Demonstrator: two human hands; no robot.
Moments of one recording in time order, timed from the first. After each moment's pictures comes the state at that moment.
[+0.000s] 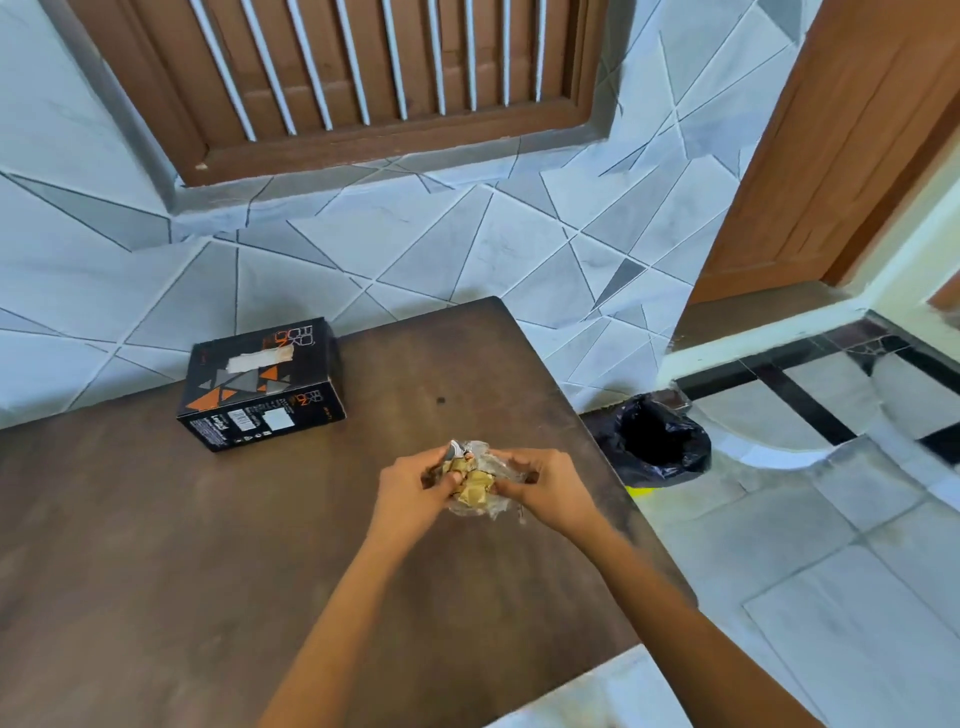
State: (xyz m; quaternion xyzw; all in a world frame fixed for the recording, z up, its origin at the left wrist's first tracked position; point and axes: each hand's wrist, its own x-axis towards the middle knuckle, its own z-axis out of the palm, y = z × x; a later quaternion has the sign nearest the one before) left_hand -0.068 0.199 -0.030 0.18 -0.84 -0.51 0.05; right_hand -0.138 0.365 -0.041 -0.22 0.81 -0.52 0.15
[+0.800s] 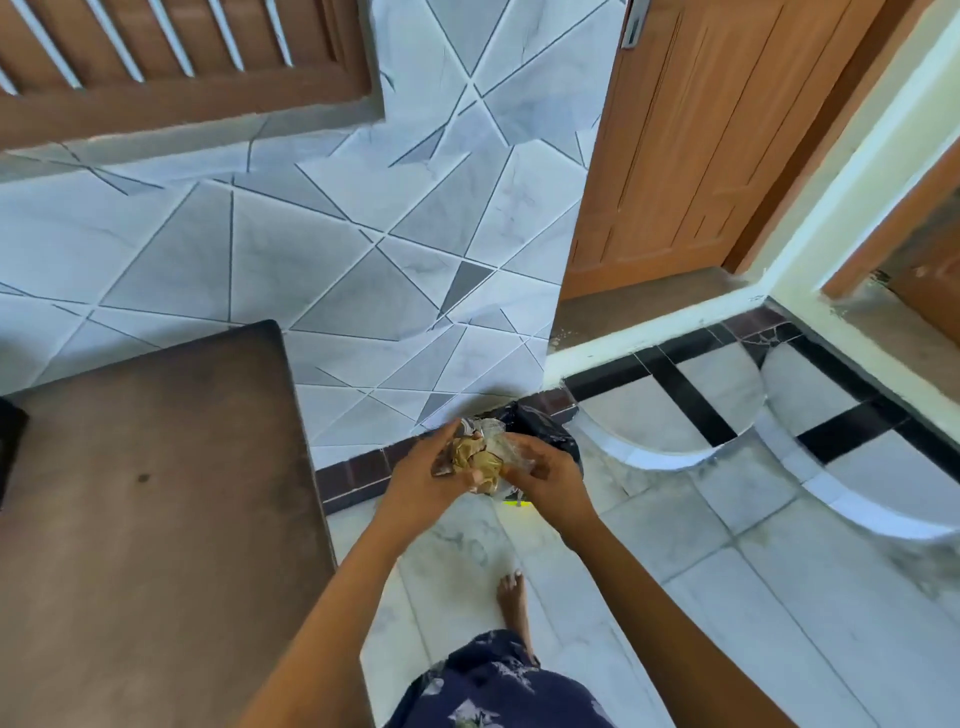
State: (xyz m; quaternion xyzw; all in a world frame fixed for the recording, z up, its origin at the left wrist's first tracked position) left_hand -0.321 0.490 -0.064 0.16 -0.79 -0.59 -0.06; right_hand -0.367 0.654 -0.083 -0.06 0.78 -0.60 0.16
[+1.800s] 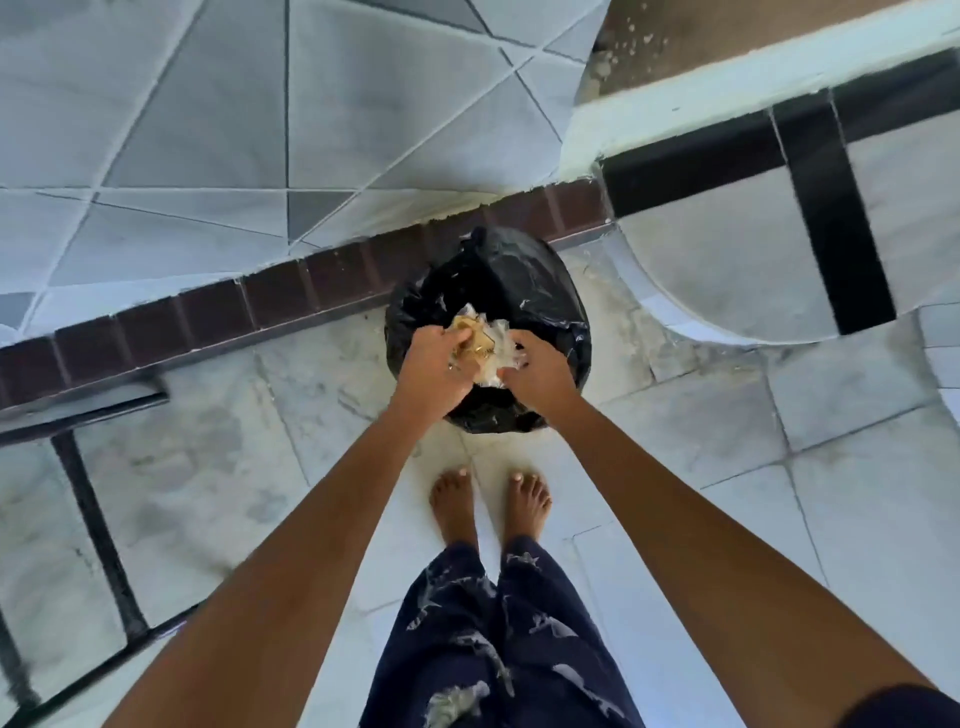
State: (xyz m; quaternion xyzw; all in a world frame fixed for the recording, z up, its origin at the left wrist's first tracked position) left_hand -0.640 0.567 -0.504 0.22 -0.87 -0.38 -0.24; right_hand -0.686 0.694 -0.500 0.02 0.84 -0.33 0.43
